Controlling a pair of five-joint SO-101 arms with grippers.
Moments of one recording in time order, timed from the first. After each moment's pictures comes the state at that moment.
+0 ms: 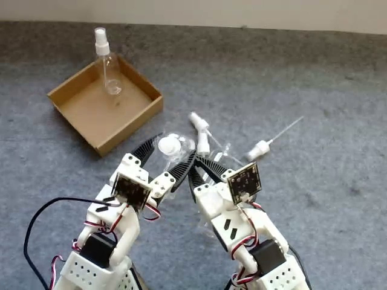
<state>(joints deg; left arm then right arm) 21.3 -103.6 96.0 19.1 -3.5 -34.7 -104.6 95.5 29.2 -0.9</state>
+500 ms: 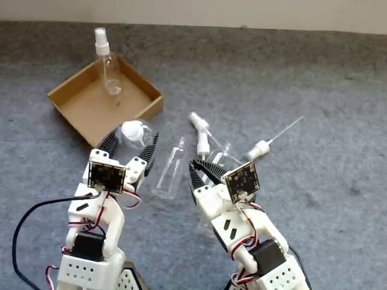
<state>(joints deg) 4.7 -103.6 95.3 20.8 -3.5 -34.7 -104.6 95.5 31.4 -0.9</state>
